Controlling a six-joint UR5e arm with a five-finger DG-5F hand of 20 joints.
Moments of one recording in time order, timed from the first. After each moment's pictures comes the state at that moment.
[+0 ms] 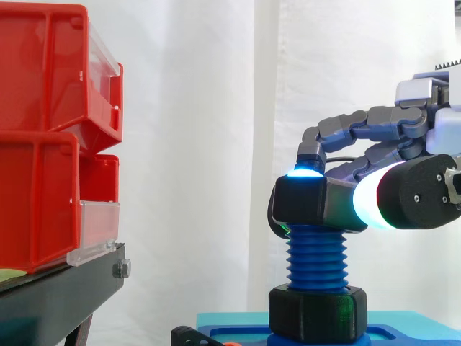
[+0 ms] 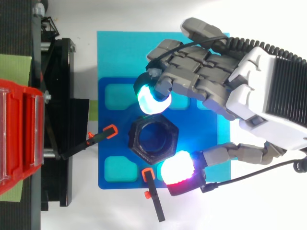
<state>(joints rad) 0.30 -2.09 -1.49 -2.57 -0.97 -1.20</state>
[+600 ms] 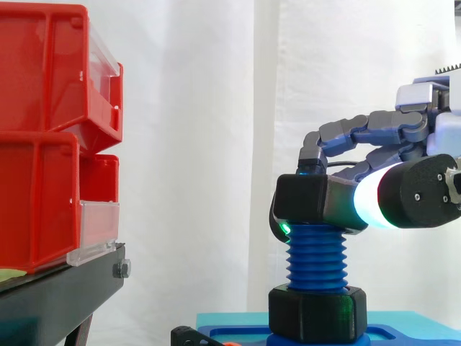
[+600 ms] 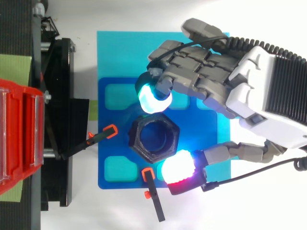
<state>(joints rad) 0.30 -2.09 -1.49 -2.58 -0.98 -1.20</state>
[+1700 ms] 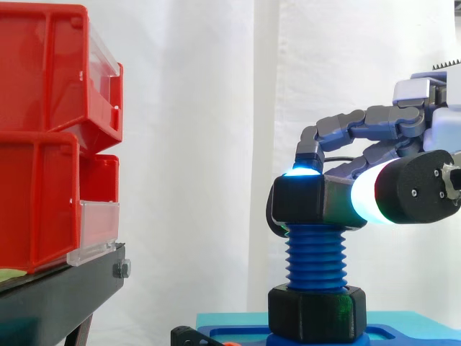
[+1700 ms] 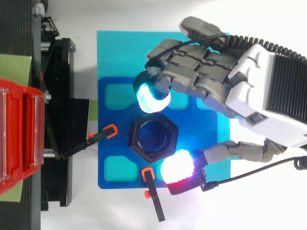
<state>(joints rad) 0.29 -2.09 -1.49 -2.57 -0.99 -1.20</state>
